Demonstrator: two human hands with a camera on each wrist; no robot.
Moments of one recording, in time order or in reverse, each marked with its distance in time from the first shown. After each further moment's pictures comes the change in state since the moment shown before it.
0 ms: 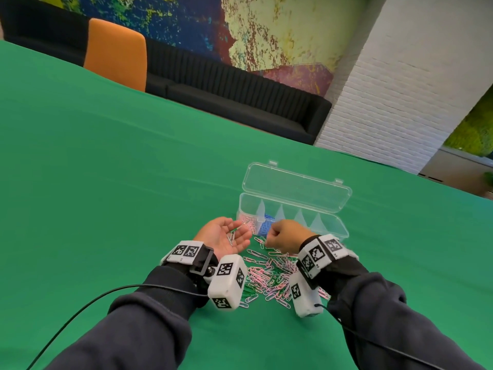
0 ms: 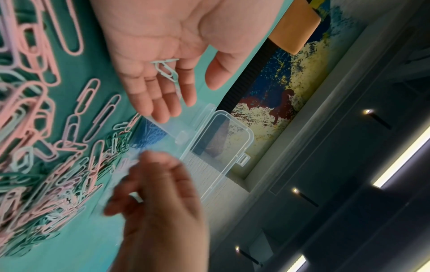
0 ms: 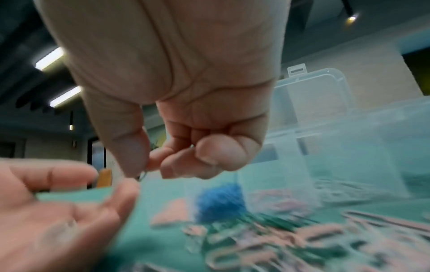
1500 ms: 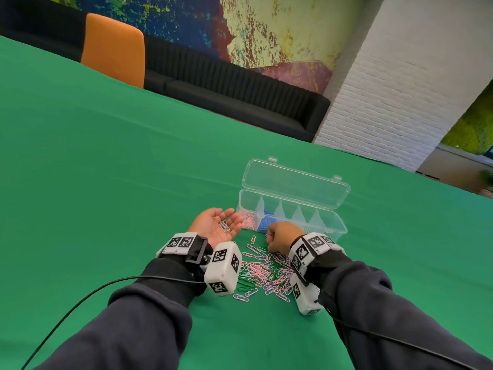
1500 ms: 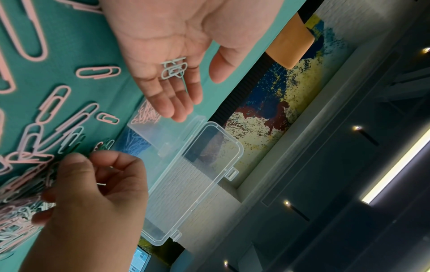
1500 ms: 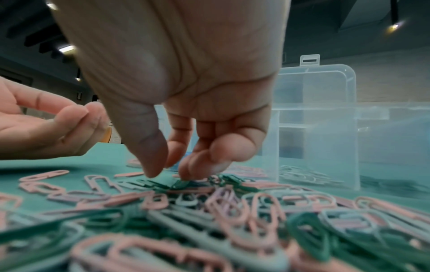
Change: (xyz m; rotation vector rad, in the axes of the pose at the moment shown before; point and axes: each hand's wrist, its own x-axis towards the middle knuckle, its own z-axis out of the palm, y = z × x) left_hand 0.001 0.011 -0.006 -0.163 -0.011 0.090; right_hand 0.009 0.001 0.015 -0.317 -0.009 0.021
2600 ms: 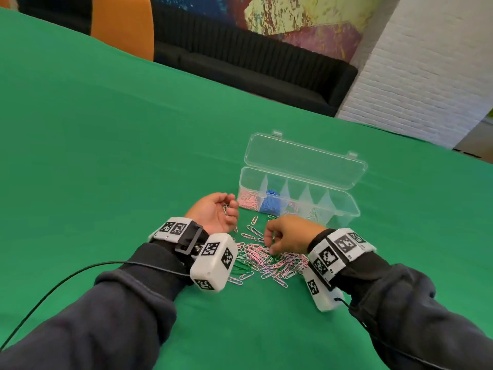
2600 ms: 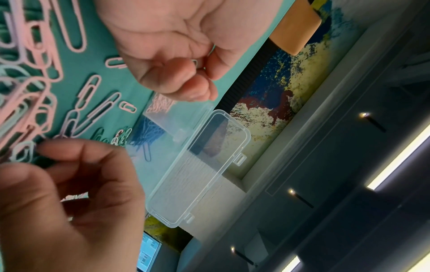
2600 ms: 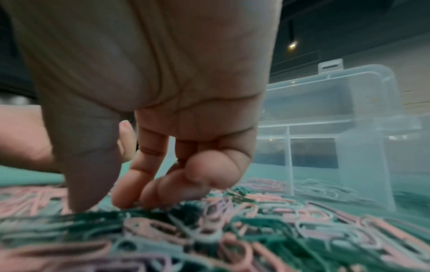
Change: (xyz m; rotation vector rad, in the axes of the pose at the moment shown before) left_hand 0.004 -0.010 0.000 0.082 0.034 -0.118; right_hand -0.021 0.021 0.006 0.146 -0.149 -0.276
